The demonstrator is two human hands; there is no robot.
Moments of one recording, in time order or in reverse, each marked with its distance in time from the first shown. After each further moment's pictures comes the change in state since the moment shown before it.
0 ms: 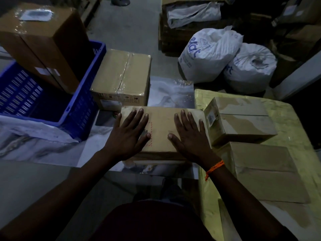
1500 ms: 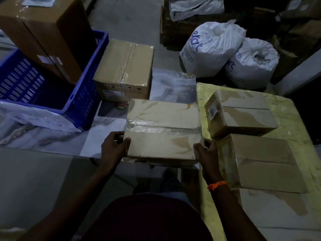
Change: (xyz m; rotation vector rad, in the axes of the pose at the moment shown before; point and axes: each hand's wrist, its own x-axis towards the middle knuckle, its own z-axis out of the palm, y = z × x) left_hand -0.073 0.007 0.042 -1.023 0.271 -0.794; right_hand -0.075 0.014 0.058 1.168 0.314 0.832
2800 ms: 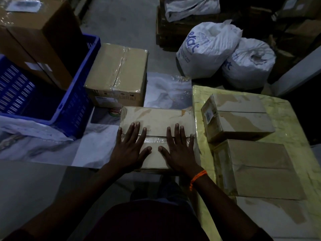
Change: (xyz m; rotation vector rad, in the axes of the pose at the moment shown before) left_hand 0.038 -0.009 0.059 1.035 -0.190 0.818; right_hand 0.026 -0.001 0.059 -1.156 -0.287 -0.767
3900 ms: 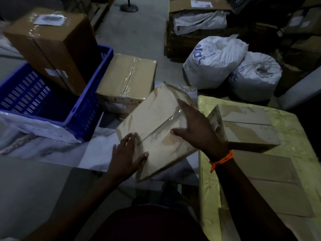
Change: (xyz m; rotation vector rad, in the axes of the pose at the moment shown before) left_hand -0.025 -0.008 -0.019 -0.464 0.055 -0.366; right_hand 0.042 -0.025 -0.180 0.327 0.057 -0.088
